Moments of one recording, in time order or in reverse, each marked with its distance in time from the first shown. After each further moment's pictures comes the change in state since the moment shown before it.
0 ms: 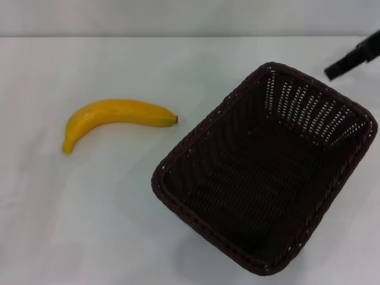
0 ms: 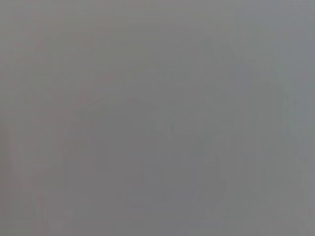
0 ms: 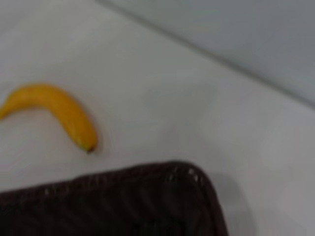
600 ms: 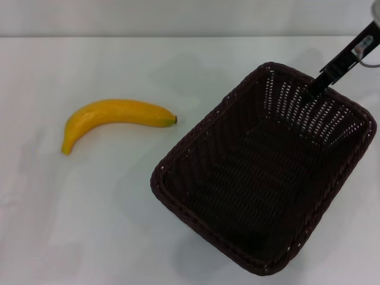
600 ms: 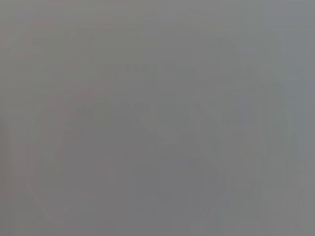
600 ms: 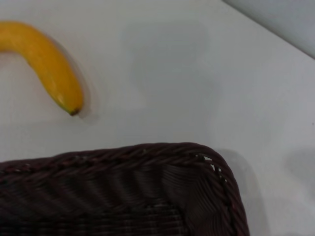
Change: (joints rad) left arm 0.000 0.003 0.006 0.002 0.005 0.009 0.002; right arm 0.135 0.056 -0.095 0.221 -0.168 -0.140 0.016
